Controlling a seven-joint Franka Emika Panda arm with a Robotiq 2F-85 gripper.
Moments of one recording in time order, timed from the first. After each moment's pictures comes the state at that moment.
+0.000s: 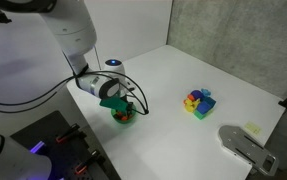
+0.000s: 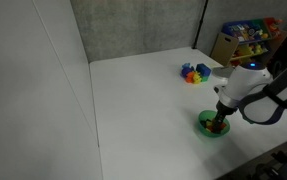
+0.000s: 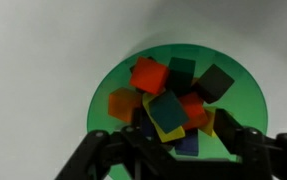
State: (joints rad) arm 0.04 0.53 0.00 -2.46 -0.17 2.98 -0.24
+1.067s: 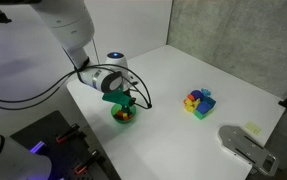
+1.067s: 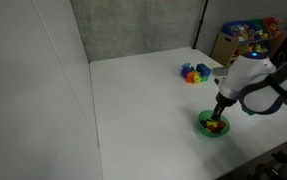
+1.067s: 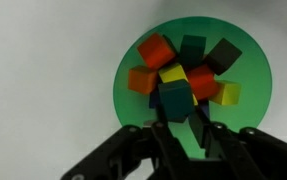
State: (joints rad) arm 0.03 0.46 0.00 -2.44 -0.17 2.92 -0.23
